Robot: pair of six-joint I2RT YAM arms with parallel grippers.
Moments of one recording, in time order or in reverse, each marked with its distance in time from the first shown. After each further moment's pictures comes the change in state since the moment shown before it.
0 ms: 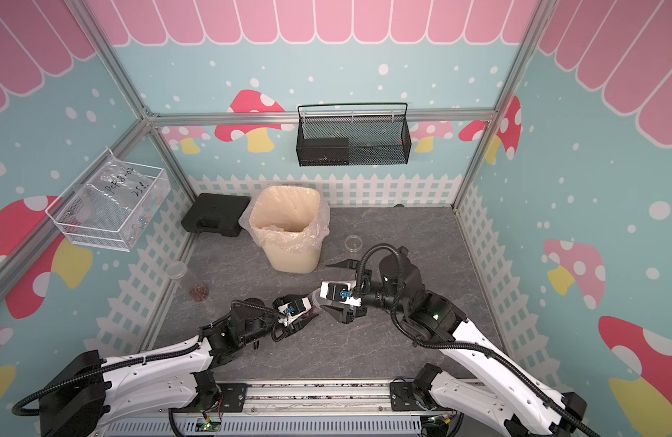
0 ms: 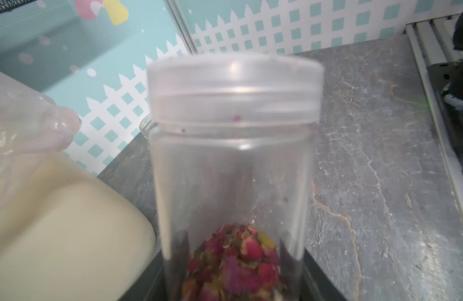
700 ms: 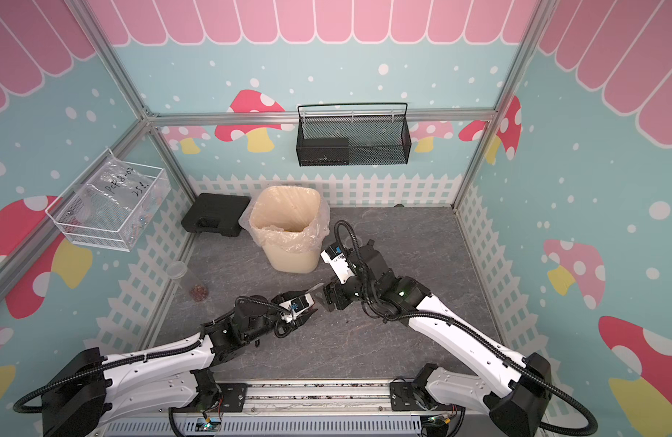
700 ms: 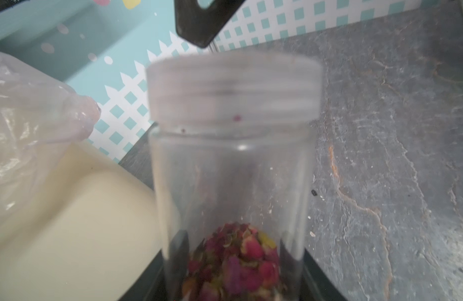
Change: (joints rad) left arm -0.011 0.019 0.045 -0.060 -0.083 0.032; right arm -0.010 0.285 0.075 -0.150 0.050 0.837
